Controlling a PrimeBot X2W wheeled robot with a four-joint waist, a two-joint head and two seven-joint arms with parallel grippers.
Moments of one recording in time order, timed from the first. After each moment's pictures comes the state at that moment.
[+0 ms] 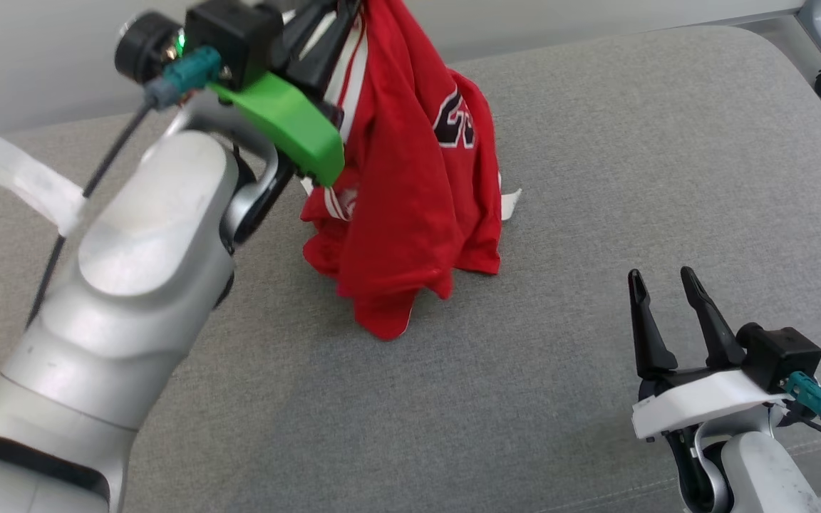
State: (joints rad) left arm -1.01 0.21 -0.69 0.52 -0.54 -0.13 -0.15; right arm -0.13 -0.08 0.07 0.20 0.30 0.13 -0.26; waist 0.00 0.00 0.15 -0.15
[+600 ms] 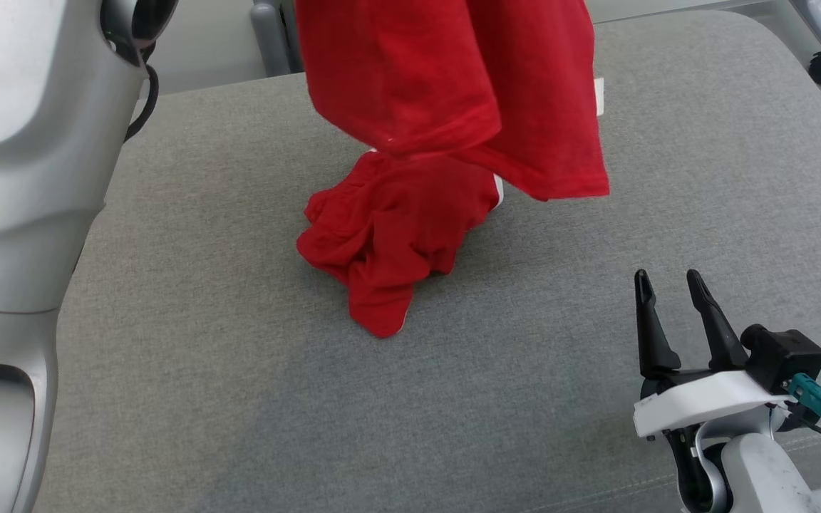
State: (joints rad) left arm -1.38 0.24 -0.60 0.46 -0.54 -0.11 -0.15; right arm -0.13 -0.06 0.04 0.21 0.30 0.13 -0.26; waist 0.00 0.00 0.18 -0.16
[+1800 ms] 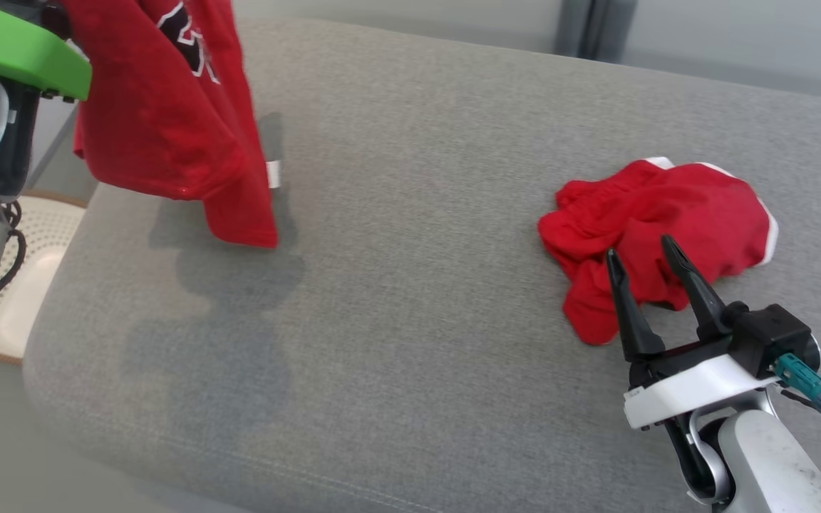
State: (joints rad) left arm -1.05 0.50 -0.50 0.44 -0.61 -0.02 -0.22; right arm -0.16 -0.18 0.18 0.11 0.28 0.13 -0.26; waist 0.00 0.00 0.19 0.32
